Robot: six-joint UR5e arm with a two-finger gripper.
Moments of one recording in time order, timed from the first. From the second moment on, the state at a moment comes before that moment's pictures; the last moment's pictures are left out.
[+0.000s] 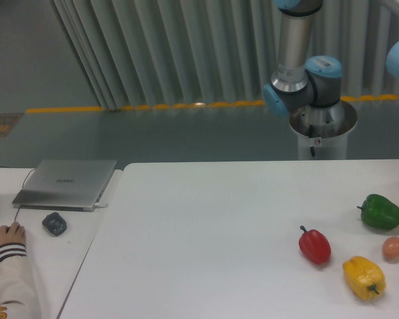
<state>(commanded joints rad) 2.70 -1.82 -1.51 -1.36 1.59 1.92</state>
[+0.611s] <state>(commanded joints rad) 2.69 -1.80 -1.59 -1.28 1.60 1.92</state>
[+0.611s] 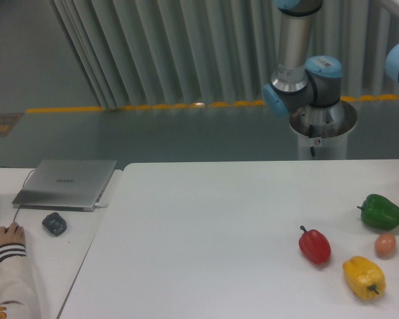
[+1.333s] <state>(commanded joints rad) 2.58 -1.75 -1.67 -1.29 1.74 1.93</state>
